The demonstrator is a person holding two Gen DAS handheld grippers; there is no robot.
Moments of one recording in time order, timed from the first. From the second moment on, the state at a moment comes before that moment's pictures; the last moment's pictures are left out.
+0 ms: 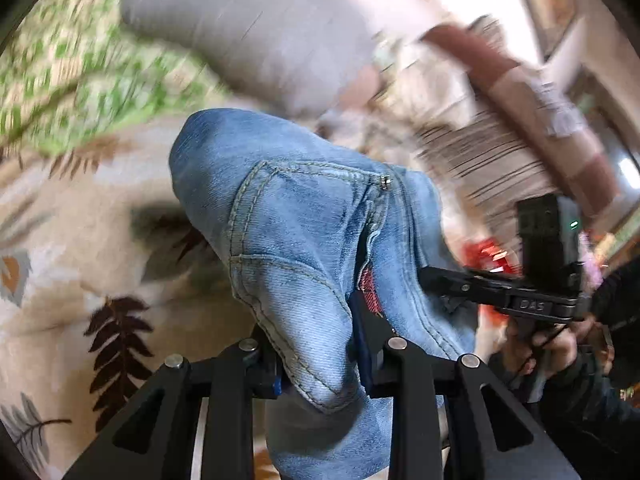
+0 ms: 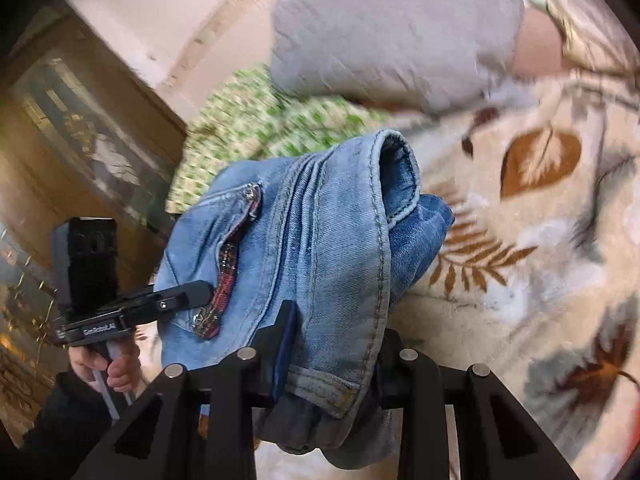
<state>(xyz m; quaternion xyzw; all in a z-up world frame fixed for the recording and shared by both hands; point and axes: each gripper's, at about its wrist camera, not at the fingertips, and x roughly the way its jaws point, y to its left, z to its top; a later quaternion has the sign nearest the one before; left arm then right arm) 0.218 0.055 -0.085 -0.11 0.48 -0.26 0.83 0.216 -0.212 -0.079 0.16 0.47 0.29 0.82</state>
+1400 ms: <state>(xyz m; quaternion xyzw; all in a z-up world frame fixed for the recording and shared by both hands) 0.124 -0.029 -0.115 0.30 0.41 -0.25 0.83 0.185 -0.203 -0.129 0.08 0.53 0.33 0.78</state>
